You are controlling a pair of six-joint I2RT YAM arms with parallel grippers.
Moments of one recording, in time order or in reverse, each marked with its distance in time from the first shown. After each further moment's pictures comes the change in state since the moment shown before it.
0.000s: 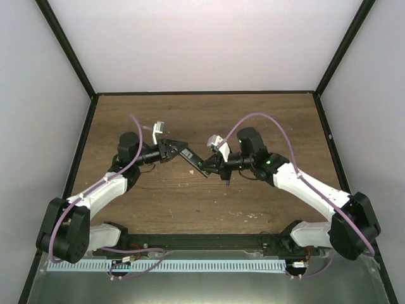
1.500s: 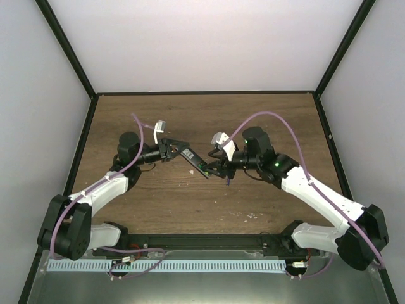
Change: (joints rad) left arm -0.002 0.020 0.002 0.072 0.049 -0.032; right arm 0.014 -0.097 0.043 -0.112 0.138 -0.053
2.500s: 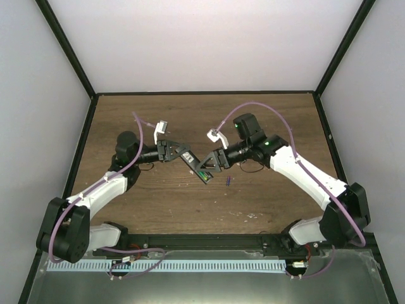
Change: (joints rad) left arm 0.000 -0.017 0.014 0.038 0.124 0.008; right arm -0.072 0.218 0.227 -0.281 -0.368 0.421
